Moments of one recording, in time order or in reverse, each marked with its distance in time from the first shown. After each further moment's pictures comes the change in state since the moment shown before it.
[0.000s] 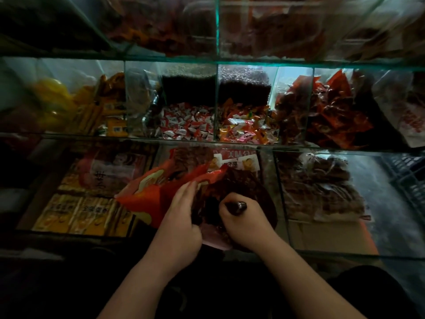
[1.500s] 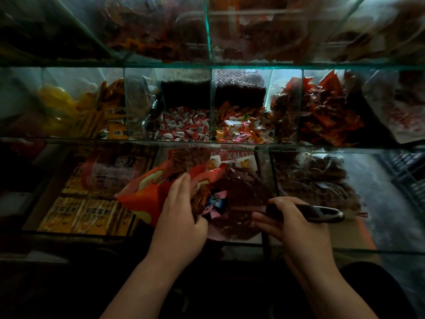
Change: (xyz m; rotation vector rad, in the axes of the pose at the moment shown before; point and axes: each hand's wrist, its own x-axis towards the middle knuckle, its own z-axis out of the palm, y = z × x) left_hand -0.013 0.015 0.006 0.146 0.186 0.115; right_hand -0.061 -0.011 -0.062 0.875 0.423 0.321
